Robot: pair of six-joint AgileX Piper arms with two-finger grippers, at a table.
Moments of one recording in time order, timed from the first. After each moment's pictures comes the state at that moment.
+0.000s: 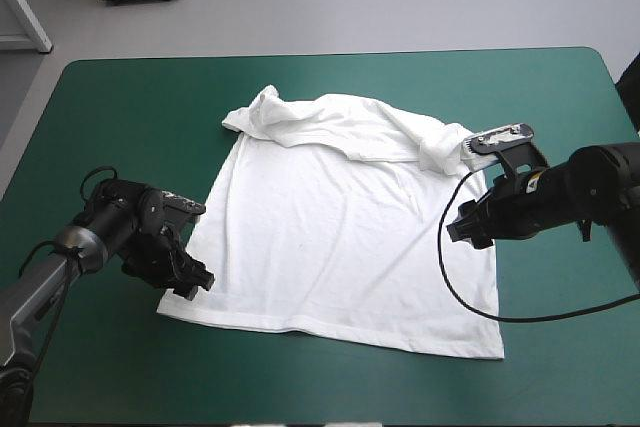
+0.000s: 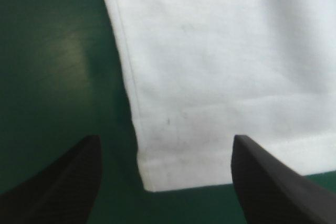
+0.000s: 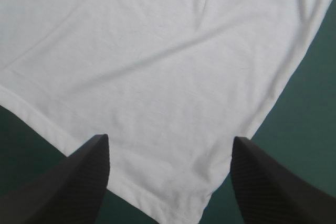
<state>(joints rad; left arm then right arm) -0.22 1.46 -0.94 0.02 1.11 0.17 0.24 1.20 -1.27 0.21 1.25 -0.20</state>
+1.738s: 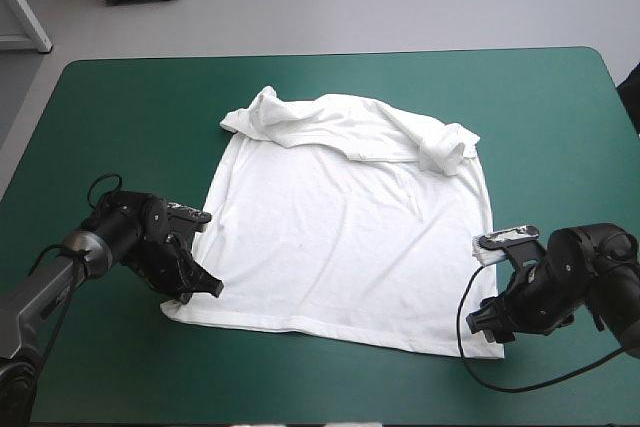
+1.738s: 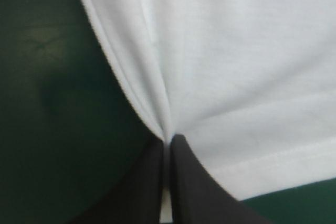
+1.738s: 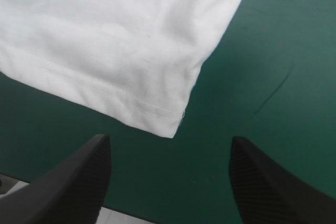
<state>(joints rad) -0.22 1.48 -0.88 -0.07 1.05 0.18 0.24 1.10 -0.80 0.10 1.23 -0.11</state>
